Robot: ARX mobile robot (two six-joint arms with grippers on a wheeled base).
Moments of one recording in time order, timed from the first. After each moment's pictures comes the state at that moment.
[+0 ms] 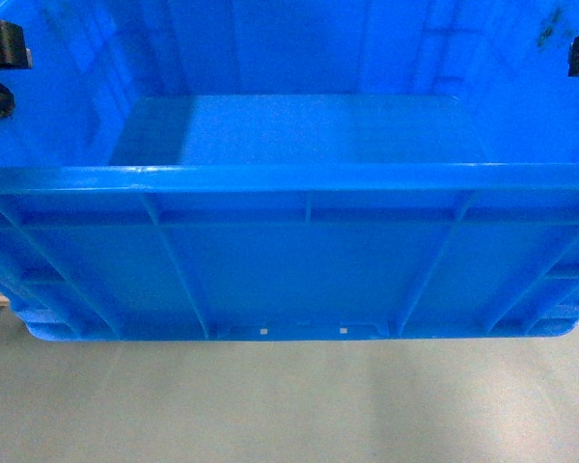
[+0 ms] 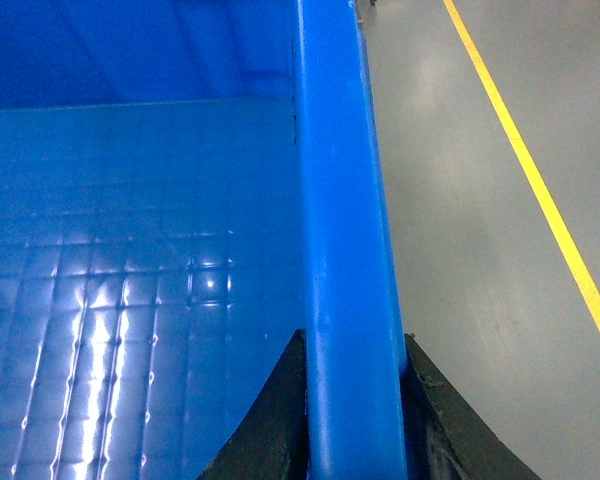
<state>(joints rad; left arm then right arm) -0.15 1.33 0.76 0.21 -0.14 -0.08 0.21 1.41 0.81 0.25 0.20 0.13</state>
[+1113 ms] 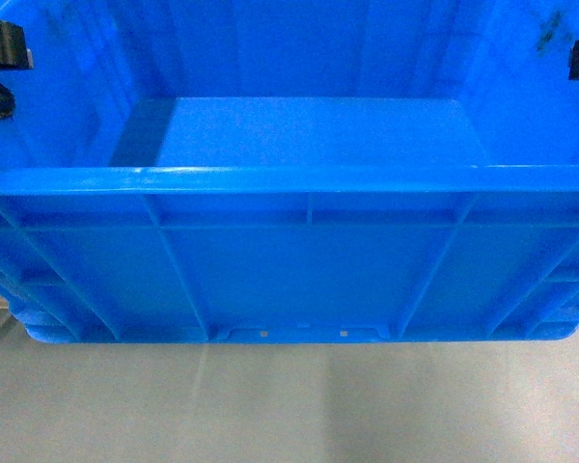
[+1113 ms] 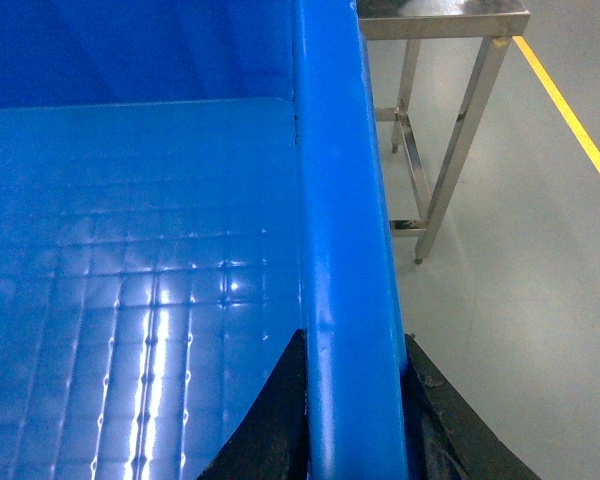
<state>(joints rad) -0.15 1.33 0.76 0.21 -0.15 -0.08 0.21 1.41 0.81 0.25 0.20 0.13</state>
